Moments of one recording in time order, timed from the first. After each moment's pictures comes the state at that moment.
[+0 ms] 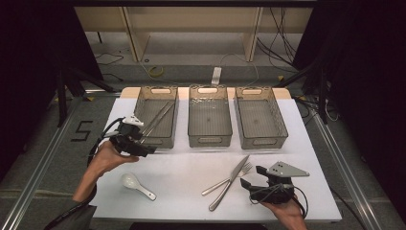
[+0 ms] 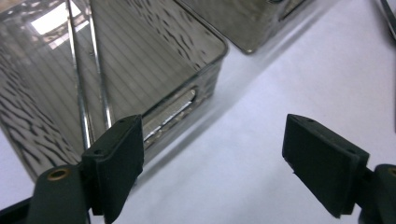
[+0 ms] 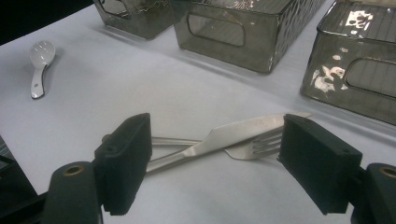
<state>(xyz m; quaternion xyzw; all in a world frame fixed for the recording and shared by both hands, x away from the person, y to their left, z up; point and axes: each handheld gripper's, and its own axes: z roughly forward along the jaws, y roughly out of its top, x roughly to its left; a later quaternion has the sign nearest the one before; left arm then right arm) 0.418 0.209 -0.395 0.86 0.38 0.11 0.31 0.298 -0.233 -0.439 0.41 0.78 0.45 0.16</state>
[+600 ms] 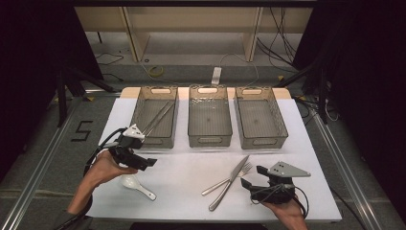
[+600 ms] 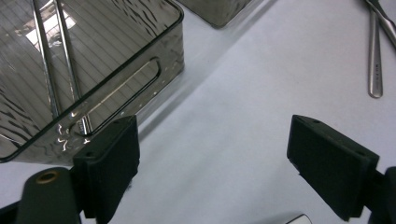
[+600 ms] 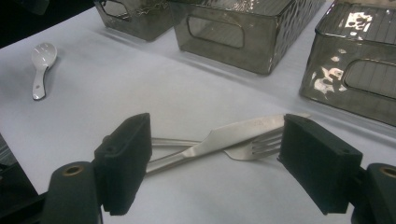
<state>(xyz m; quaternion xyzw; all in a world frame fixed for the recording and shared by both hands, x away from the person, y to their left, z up) 0.389 0.206 -0.399 0.88 0.35 0.11 0.31 0.298 -0.234 -0.438 0.41 0.77 0.46 0.16</state>
